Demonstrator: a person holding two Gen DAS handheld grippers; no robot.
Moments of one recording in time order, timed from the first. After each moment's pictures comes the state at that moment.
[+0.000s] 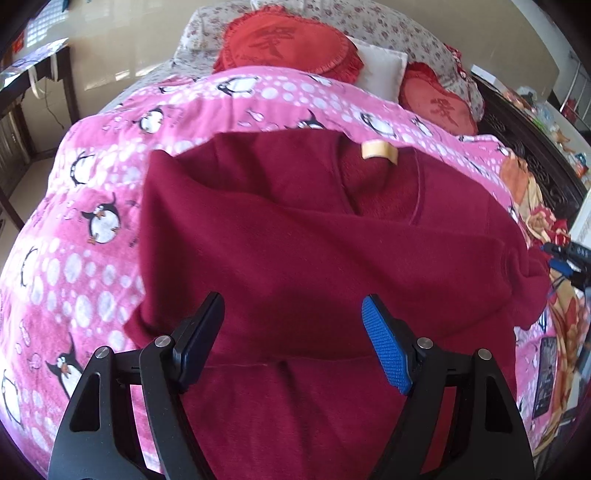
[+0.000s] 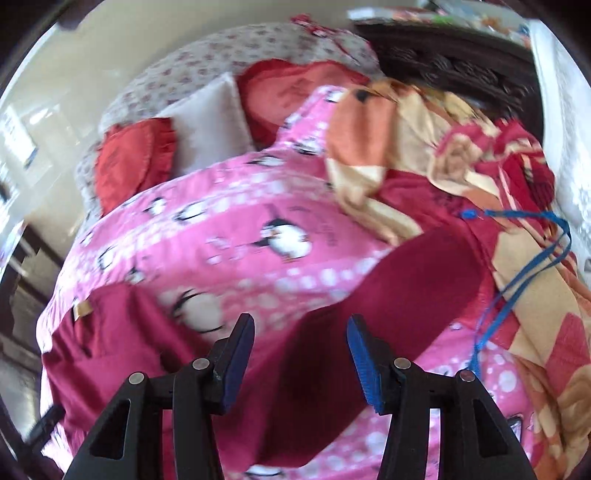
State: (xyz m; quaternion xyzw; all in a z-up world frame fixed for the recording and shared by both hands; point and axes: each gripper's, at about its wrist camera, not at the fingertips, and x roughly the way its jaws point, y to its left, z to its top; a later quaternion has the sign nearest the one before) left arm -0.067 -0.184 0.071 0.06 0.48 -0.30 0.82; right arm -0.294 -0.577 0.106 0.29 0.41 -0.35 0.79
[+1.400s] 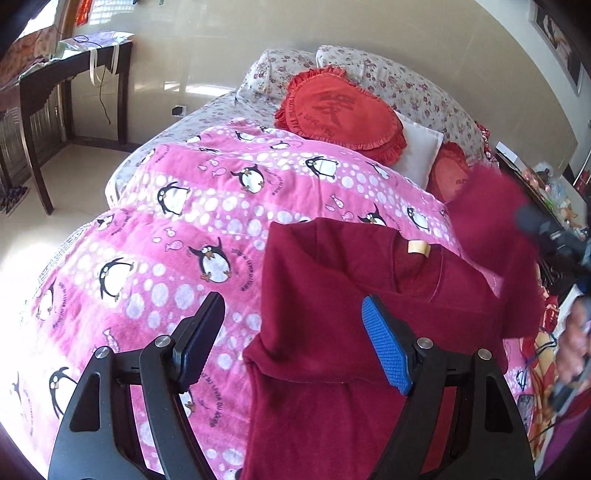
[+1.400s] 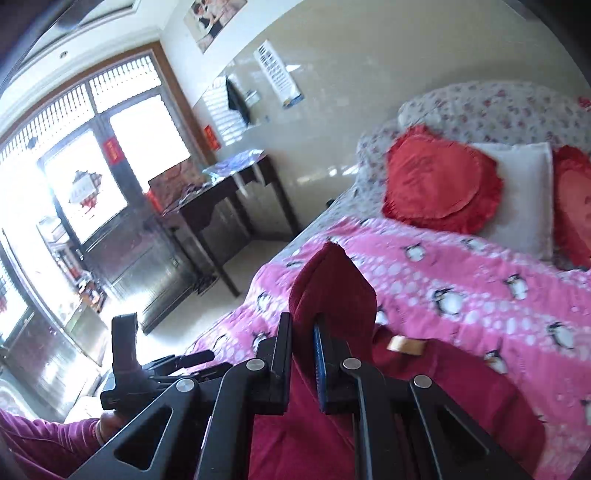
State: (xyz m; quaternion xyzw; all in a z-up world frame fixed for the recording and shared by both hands) left arm -0.048 -0.082 0.131 -0.04 0.42 -0.24 0.87; right arm -0.108 -0.320 0.180 0.17 0.34 0.17 0.91
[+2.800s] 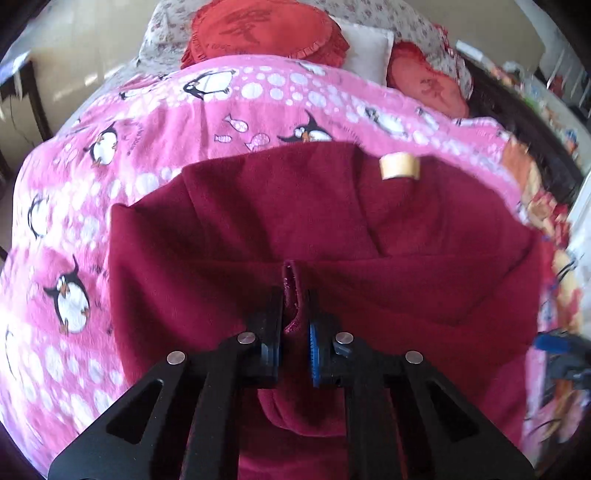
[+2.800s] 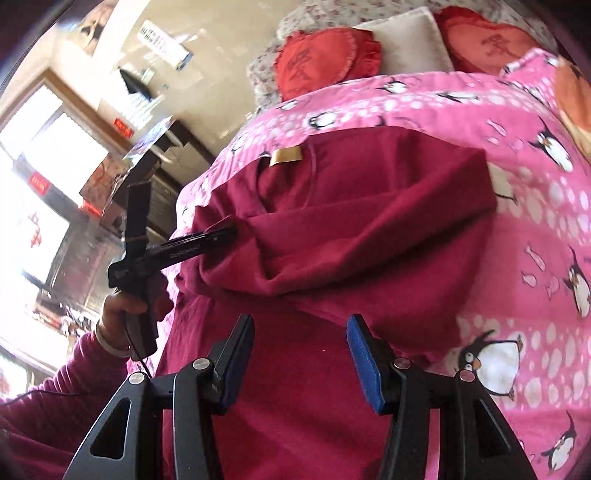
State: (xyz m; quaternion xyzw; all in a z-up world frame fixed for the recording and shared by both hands) left arm -0.007 -0.199 0.067 0.07 0.49 -0.34 0.80; right arm -0.251 -0.415 0.082 0.29 0.44 0.03 0.85
